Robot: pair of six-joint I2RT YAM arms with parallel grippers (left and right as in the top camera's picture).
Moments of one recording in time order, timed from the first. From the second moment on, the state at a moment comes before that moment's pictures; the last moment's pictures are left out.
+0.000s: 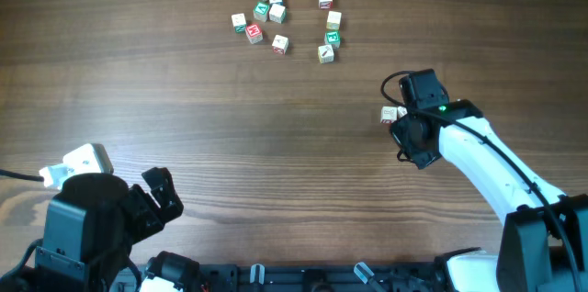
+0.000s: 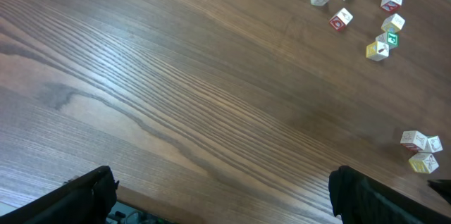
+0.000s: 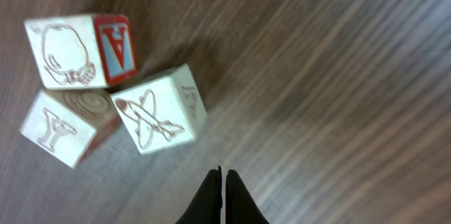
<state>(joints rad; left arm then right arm) -0.33 0.76 1.41 -1.59 -0.29 -0.73 0.23 1.53 0.86 -0.74 0.09 1.23</state>
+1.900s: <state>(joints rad) -0.33 0.76 1.41 -1.59 -0.29 -0.73 0.23 1.53 0.79 -0.56 0.11 1.27</state>
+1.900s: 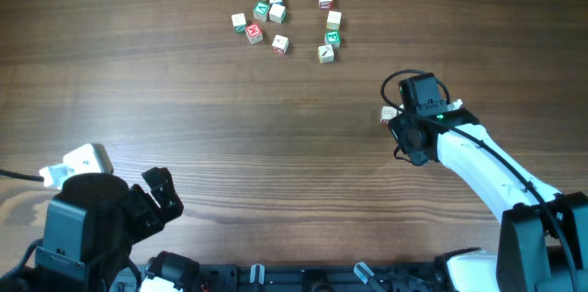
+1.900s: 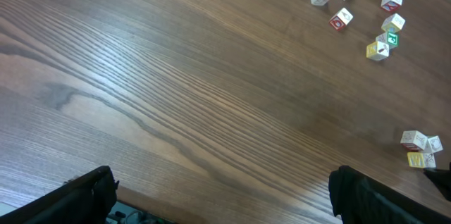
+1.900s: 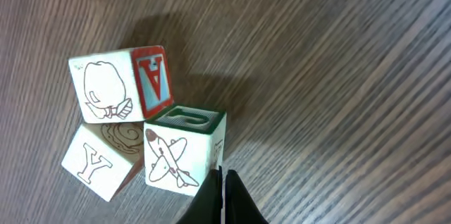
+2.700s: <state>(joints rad) -0.33 0.76 1.41 -1.59 -0.29 -0.73 0.38 1.54 0.83 -0.48 0.12 0.85</state>
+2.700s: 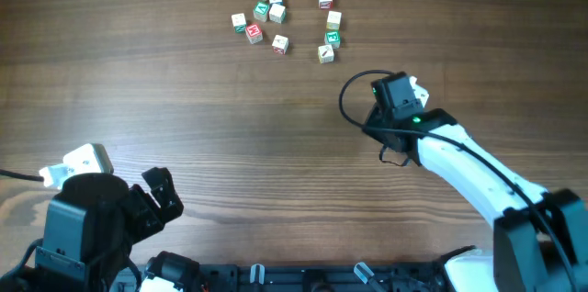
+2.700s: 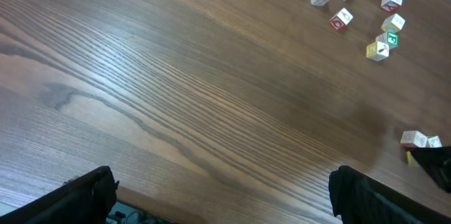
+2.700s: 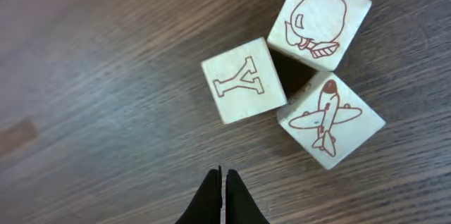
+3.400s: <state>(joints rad) -0.33 0.76 1.41 -1.59 -0.29 -0.73 0.37 1.55 0.83 -0.45 0.31 0.95</state>
